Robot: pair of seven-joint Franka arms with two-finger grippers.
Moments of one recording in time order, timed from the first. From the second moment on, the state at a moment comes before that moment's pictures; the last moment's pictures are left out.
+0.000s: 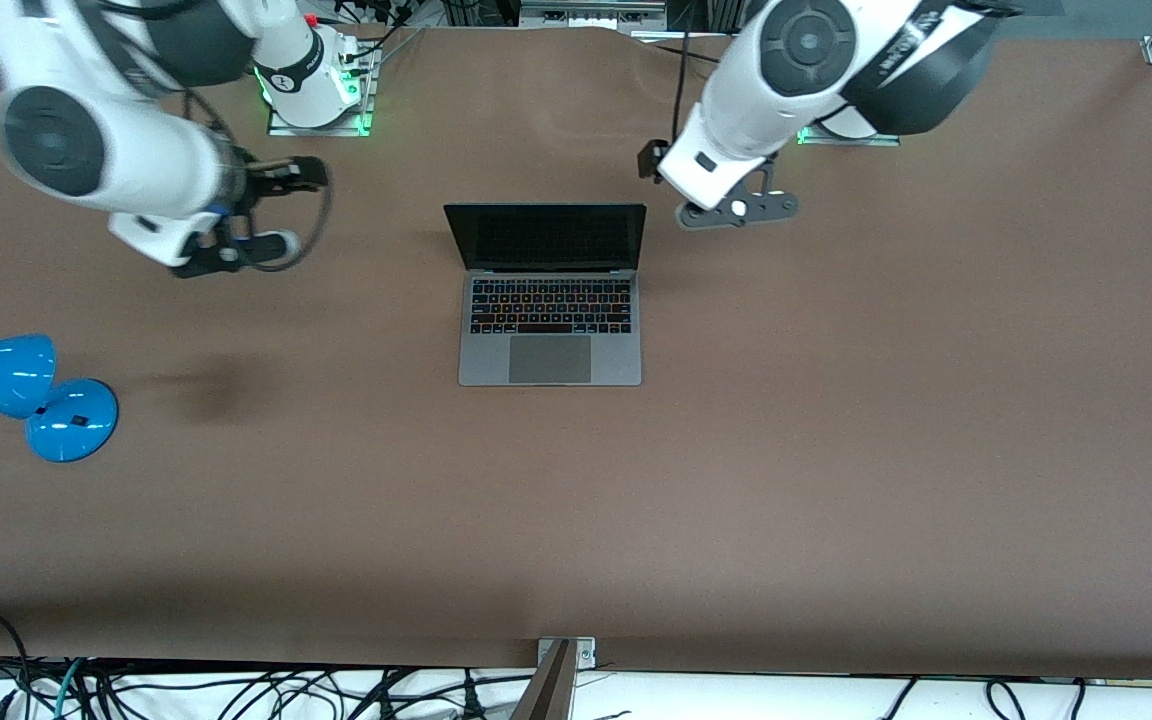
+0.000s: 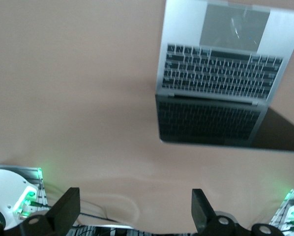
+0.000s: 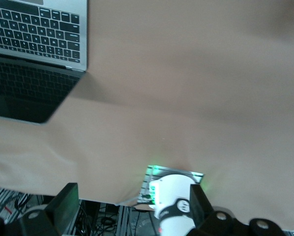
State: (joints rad) left arm -0.14 0.19 -0.57 -1.64 -0.20 1.55 -0.82; right arm 0.46 0.12 -0.08 -1.69 0.10 1.36 0.19
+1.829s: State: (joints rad) left arm -0.15 0.50 -0.63 -1.67 -0.28 1.67 -0.79; right arm 0.48 0.23 0.21 -1.93 0.17 1.85 0.51
